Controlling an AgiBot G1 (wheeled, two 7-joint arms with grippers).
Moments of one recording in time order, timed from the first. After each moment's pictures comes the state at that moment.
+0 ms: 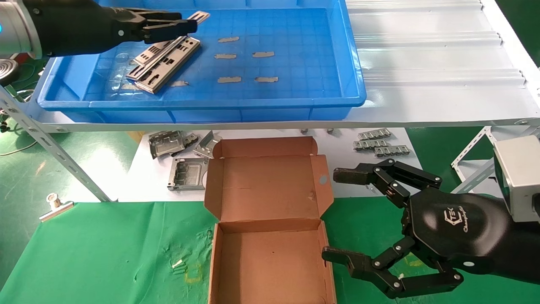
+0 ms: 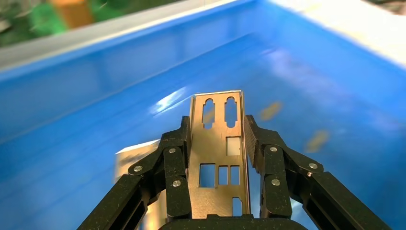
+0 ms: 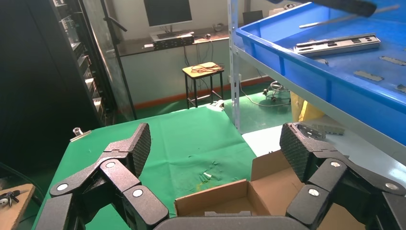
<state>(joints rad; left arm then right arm) -2.04 1.10 0.49 -0.09 1.37 1.24 -0.13 1.10 -0.53 -0.46 1.22 -0.58 -1.40 0.08</state>
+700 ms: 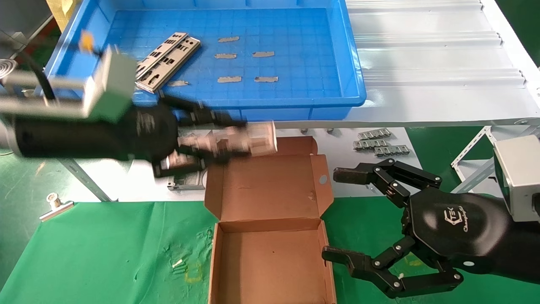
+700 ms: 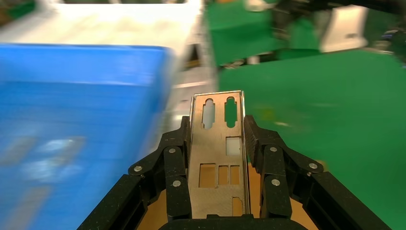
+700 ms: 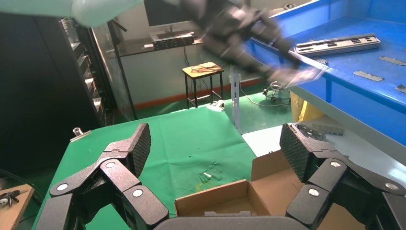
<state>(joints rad) -1.66 0.94 0.53 -0.74 1.16 1.54 0.03 1.10 -0.53 -0.46 1.22 -0.58 -1.40 0.08</state>
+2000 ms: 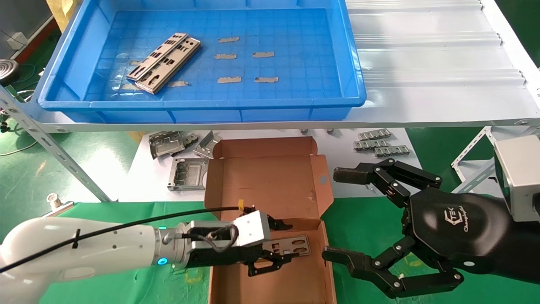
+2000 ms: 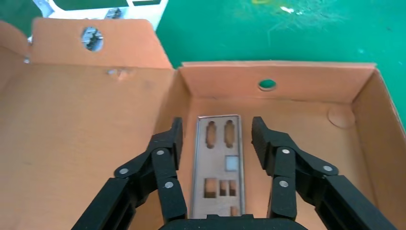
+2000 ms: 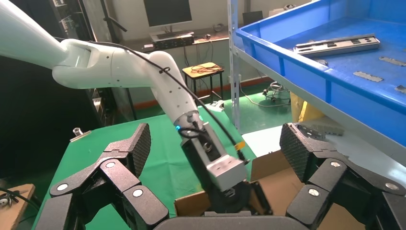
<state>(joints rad) -1.23 1.12 0.68 -0.97 1.37 1.07 0.04 1.10 -0.53 -0.46 1.22 -0.58 -1.40 0.08</state>
